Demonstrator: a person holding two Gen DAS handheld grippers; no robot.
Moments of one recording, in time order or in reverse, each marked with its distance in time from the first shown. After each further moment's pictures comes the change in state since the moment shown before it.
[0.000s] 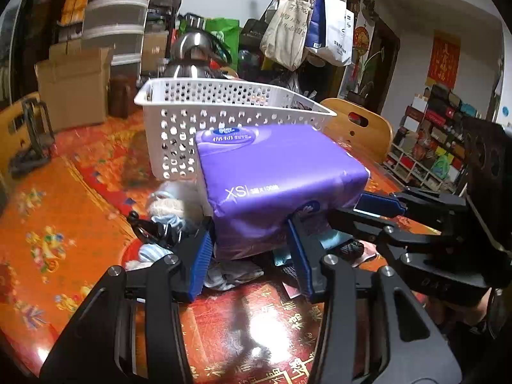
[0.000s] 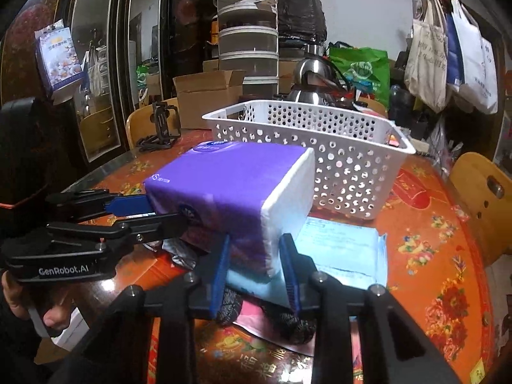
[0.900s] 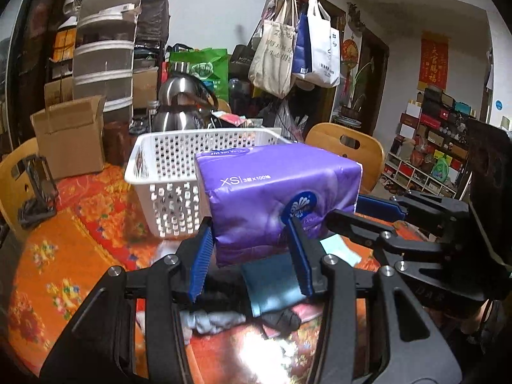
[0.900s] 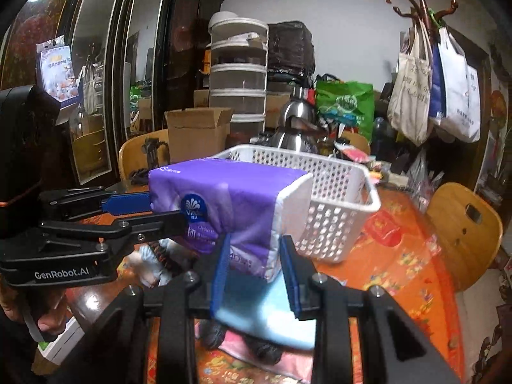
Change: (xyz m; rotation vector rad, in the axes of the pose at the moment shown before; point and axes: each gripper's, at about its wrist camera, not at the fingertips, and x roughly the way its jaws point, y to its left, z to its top) left arm -0.035 -0.033 0.067 0.067 -0.099 -0.003; right arm -0.044 -0.009 0.043 -0.025 -0.129 -0.074
